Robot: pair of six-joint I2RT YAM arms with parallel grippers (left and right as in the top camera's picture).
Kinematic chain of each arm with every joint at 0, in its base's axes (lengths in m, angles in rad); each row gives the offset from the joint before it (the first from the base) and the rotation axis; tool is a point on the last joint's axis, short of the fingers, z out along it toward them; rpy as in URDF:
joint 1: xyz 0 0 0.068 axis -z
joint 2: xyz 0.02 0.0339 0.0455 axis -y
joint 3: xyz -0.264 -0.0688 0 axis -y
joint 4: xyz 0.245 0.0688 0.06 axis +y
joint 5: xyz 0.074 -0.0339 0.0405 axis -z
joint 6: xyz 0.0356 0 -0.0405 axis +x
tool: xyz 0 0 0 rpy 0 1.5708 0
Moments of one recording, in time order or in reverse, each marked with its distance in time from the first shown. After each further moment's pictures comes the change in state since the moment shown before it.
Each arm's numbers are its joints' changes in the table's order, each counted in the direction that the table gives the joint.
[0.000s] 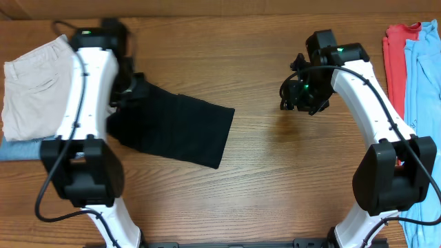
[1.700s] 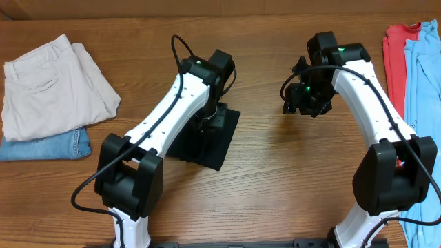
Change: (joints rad) left arm 0.488 0.000 -0.183 -0.176 0.019 -0.113; right arm 0.004 0.000 0.000 0.047 0.020 0.000
